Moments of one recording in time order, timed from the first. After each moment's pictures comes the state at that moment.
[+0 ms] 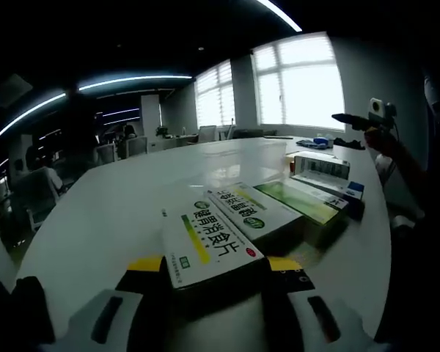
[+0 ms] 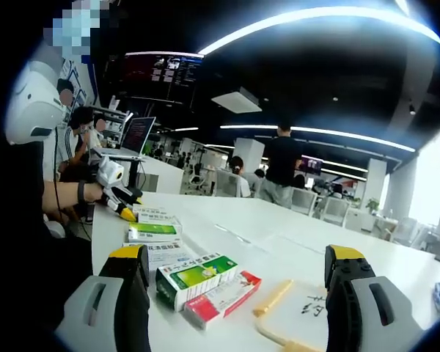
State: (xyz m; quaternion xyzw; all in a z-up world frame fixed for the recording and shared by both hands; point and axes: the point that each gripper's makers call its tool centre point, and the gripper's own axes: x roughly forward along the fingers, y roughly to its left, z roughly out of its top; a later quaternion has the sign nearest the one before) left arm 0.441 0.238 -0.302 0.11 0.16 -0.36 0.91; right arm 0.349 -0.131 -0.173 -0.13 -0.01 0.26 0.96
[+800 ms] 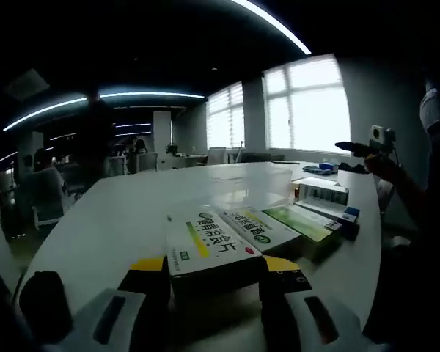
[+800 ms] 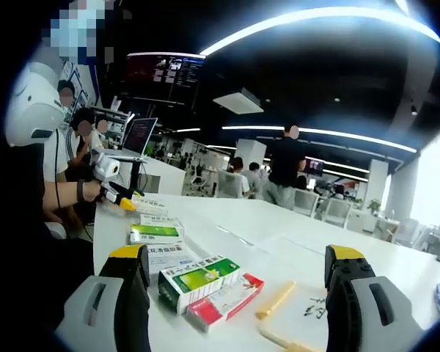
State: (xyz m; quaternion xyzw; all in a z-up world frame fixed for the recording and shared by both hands) left arm 0.435 0.268 -0.270 0.06 0.10 -0.35 0.93; right arm 0.349 -0.125 -0.171 -0.13 -0.01 0.26 0.96
